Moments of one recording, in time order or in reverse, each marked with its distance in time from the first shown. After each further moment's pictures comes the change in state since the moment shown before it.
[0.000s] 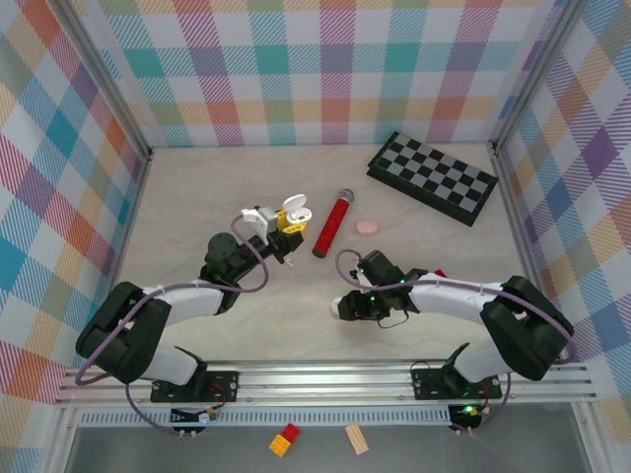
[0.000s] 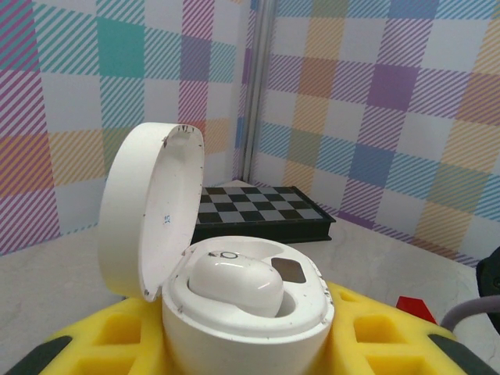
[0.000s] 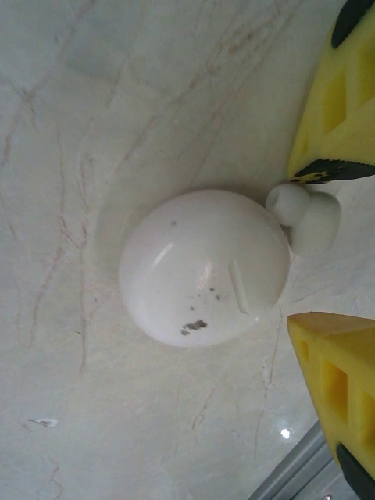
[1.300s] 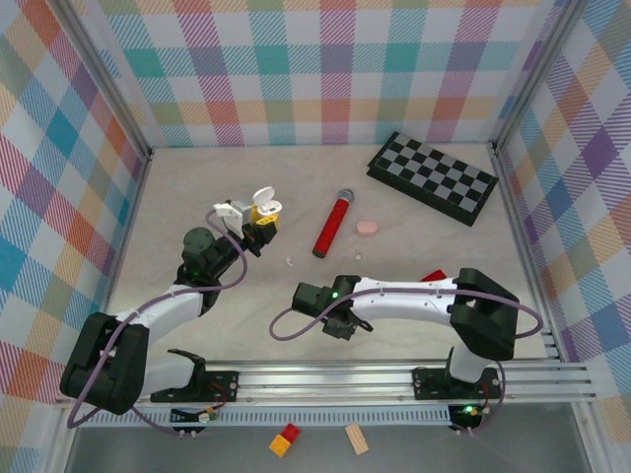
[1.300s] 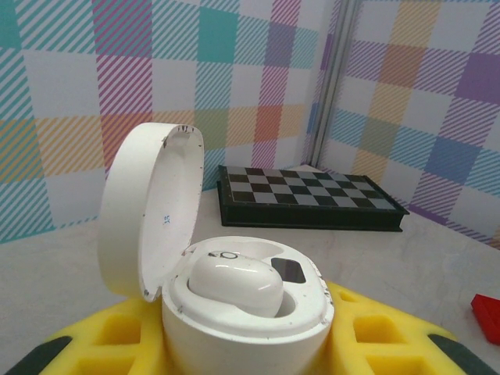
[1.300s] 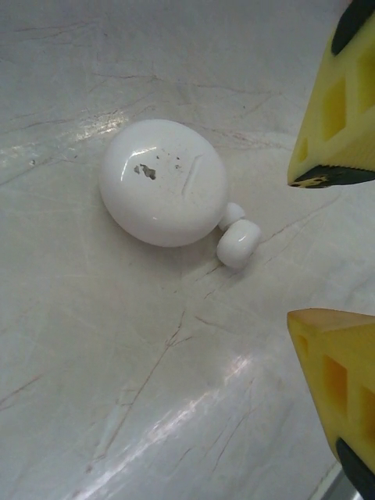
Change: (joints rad) left arm 0.181 -0.181 -0.019 -0.246 0.010 0.026; right arm 0.447 0.252 0.492 -0.664 0.689 -0.601
